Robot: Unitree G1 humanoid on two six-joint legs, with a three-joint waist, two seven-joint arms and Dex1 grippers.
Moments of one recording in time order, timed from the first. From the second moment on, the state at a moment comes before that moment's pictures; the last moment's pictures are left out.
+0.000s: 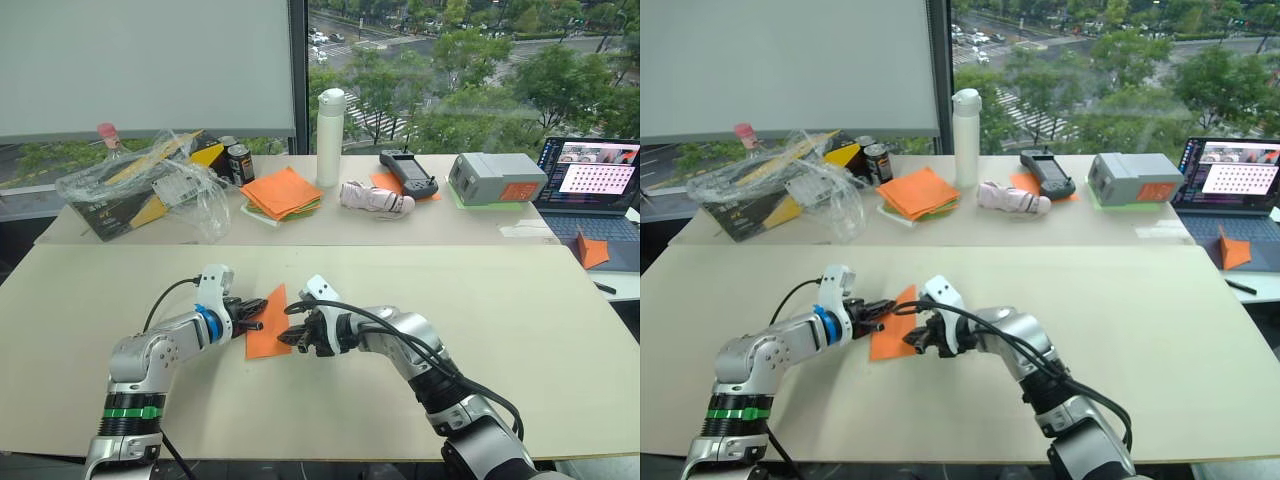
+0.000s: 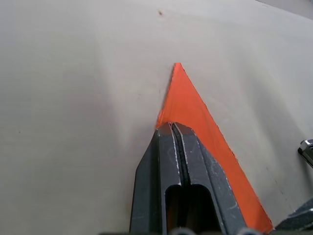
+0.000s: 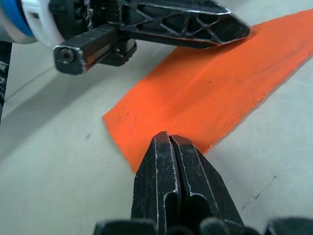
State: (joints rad) left arm -0.40 0.41 0.15 0.02 -0.59 0.95 -0.41; right arm -0.64 -0.11 0.36 0.12 0.30 0.91 0.73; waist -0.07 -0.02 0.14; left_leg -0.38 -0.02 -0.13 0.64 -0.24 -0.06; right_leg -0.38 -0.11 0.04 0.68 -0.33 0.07
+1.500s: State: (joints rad) left arm -0.55 0.31 0.11 0.22 -0.47 0.85 -0.41; right arm -0.62 -0.10 0.36 0.10 0.30 0.93 0.73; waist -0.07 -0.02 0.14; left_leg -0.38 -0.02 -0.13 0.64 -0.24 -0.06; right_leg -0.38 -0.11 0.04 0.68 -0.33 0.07
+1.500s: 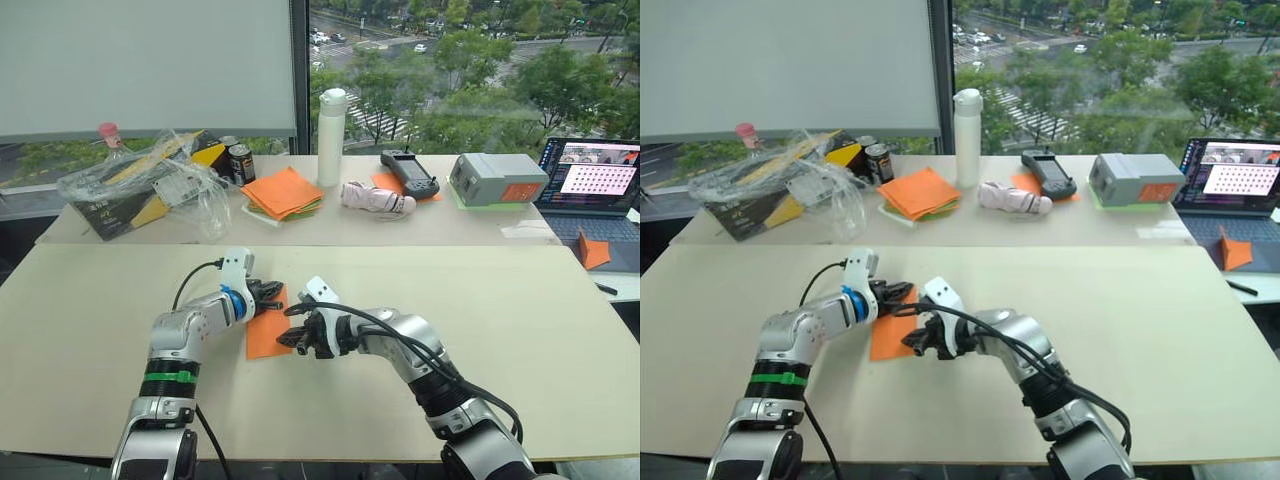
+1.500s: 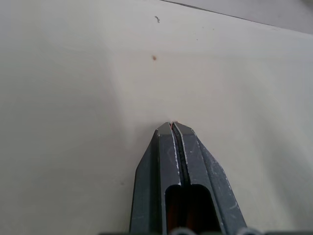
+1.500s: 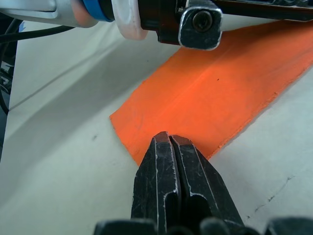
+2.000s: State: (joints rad) left arm -0.38 0.36 0.15 0.00 -0.50 0.91 -0.42; right arm -0.62 -0.10 0.36 0.10 0.30 0.93 0.74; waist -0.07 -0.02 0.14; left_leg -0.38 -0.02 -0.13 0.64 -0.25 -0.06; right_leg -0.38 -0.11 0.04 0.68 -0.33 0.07
